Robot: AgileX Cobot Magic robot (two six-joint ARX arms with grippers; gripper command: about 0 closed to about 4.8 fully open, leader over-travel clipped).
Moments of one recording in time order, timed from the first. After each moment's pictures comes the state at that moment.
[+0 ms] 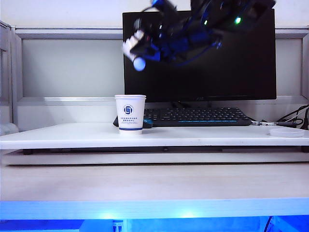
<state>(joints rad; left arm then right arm) -0.02 0.00 0.03 -0.18 0.30 0.05 0.49 1.90 1.34 0.54 -0.44 0.16</state>
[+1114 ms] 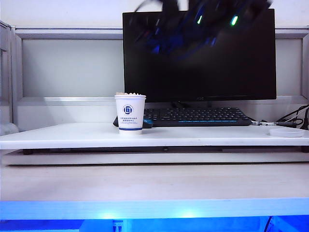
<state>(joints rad) -0.02 0.00 0.03 -0.18 0.29 0.05 0.50 1.87 1.34 0.65 -0.29 0.07</state>
